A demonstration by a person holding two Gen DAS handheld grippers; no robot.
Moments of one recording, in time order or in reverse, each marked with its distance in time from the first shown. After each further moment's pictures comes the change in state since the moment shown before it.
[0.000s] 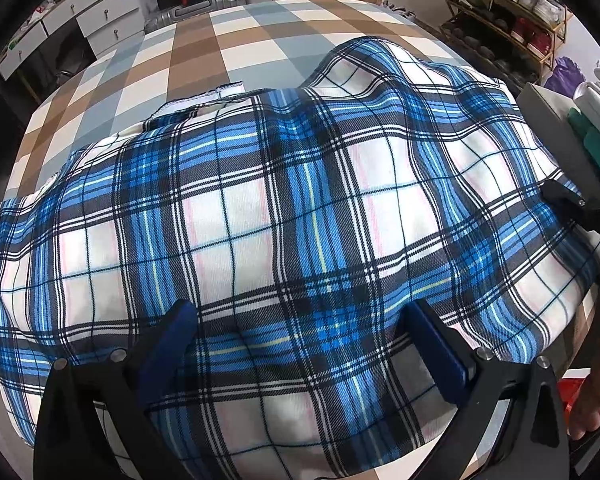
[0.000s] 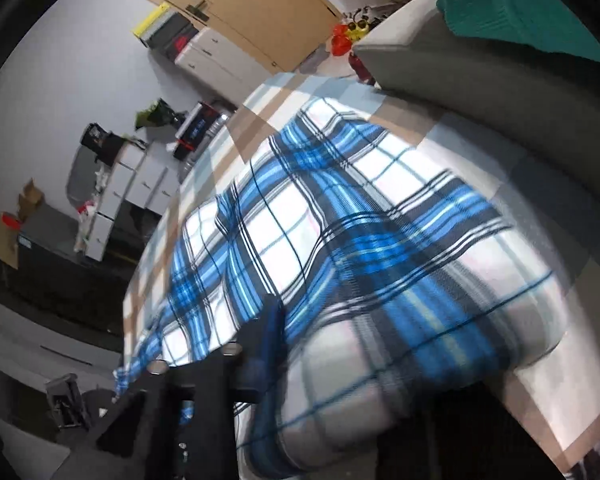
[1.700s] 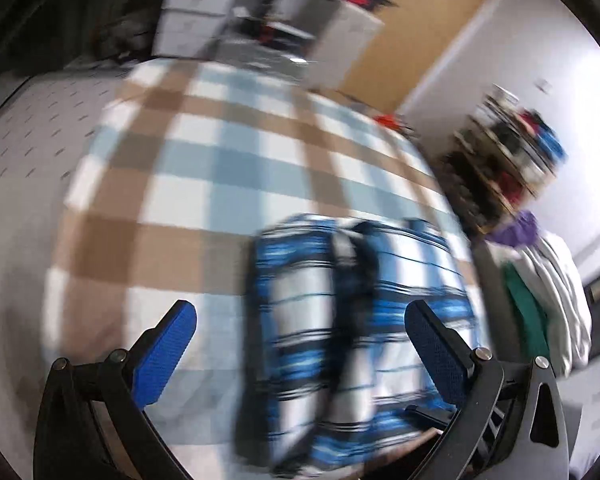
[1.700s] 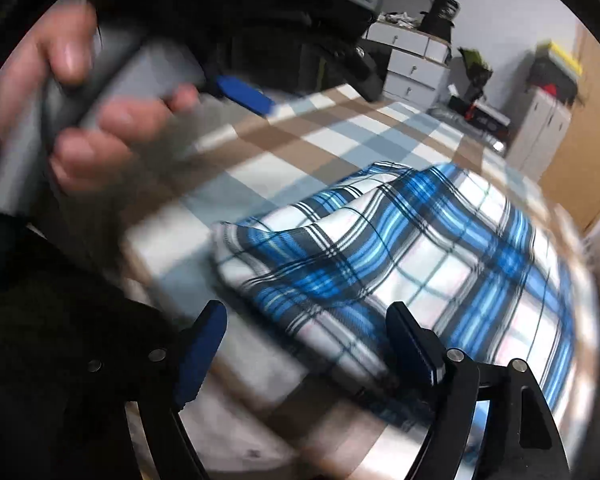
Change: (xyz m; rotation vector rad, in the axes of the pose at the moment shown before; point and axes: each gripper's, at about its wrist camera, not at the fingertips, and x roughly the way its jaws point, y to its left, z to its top) left arm -0.111 0.157 -0.043 -0.323 -0.269 -0.314; right arm 0.013 0.196 -0.244 -1.249 0.228 0.143
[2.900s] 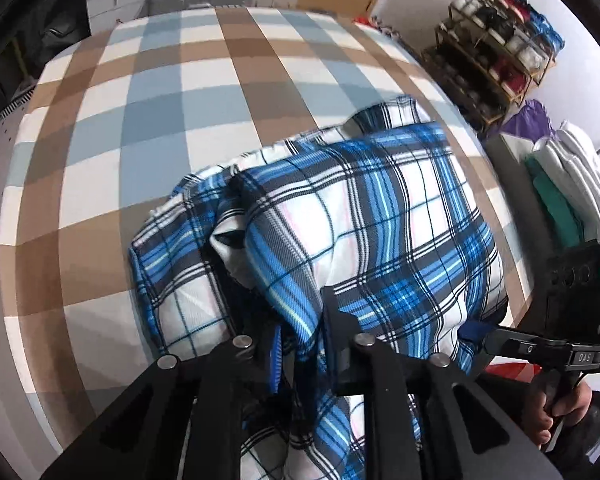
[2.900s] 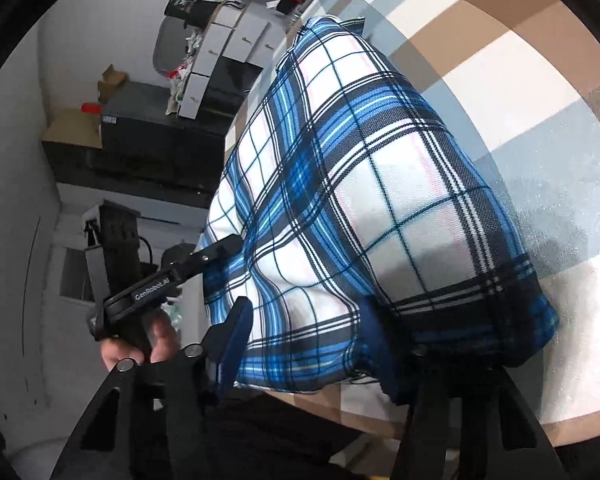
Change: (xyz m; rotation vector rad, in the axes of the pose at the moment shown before) left arm 0.071 -0.039 0.007 0.205 0.307 0.102; right arm 0.008 -0.169 -0.061 1.047 0.030 0.474
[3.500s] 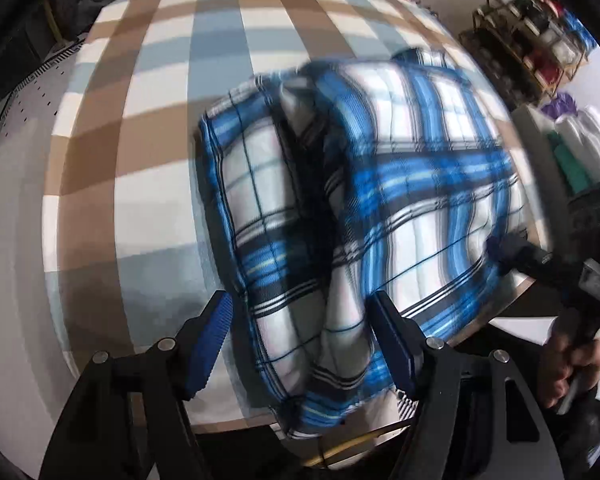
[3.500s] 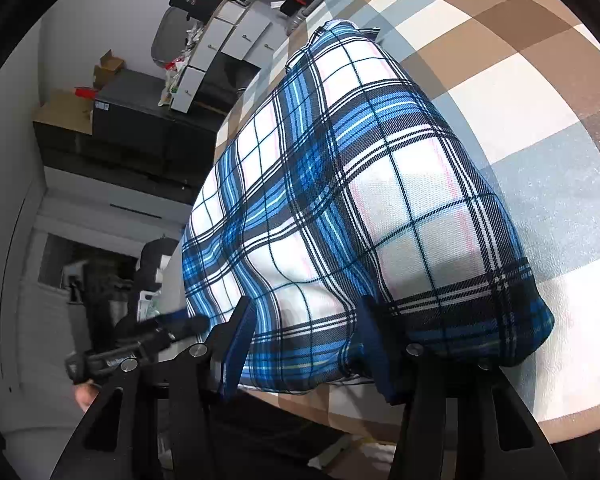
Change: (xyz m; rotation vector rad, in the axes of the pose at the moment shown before) left arm -0.005 0.022 -0.062 -0.086 0.133 0.112; right arm 0.003 0.014 0.003 -0.068 -0.014 -0.082
